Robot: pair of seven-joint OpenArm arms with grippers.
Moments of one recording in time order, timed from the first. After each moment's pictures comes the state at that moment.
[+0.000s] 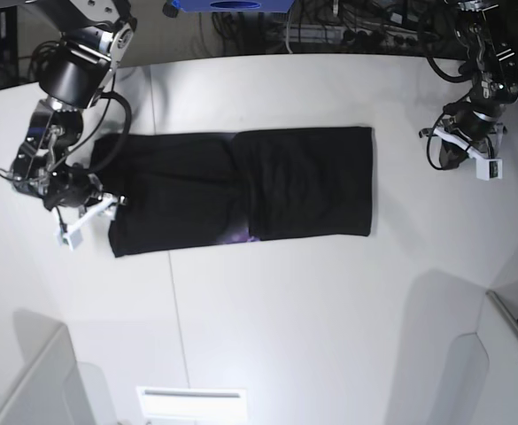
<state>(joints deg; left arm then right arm) 20.6 -18.6 -26.5 91.4 -32.4 -20.9 36.2 10.9 5.6 28.7 74.8 18.2 24.1 -68.9</state>
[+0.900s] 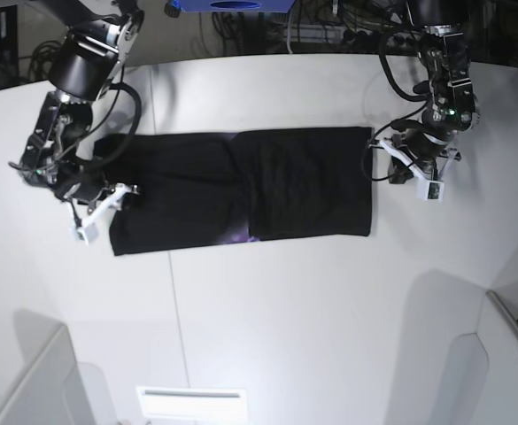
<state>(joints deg) 12.8 -12.9 -15.7 87.3 -20.0 -21.2 35.0 8.8 3.9 28.5 73.2 20.8 30.1 -67.5</state>
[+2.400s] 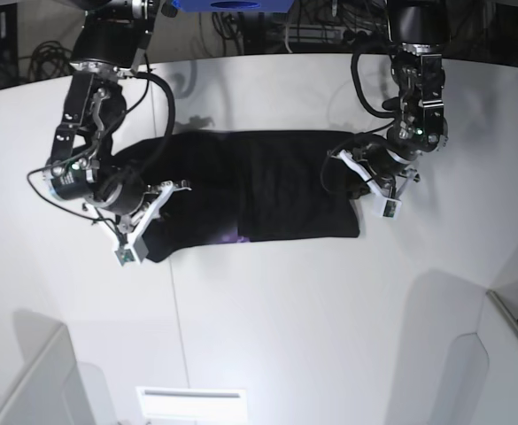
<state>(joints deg) 6.9 -10.0 -6.5 83.6 -20.3 -23.6 35.0 3.6 -1.3 10.2 105.5 17.9 19.7 -79.9</state>
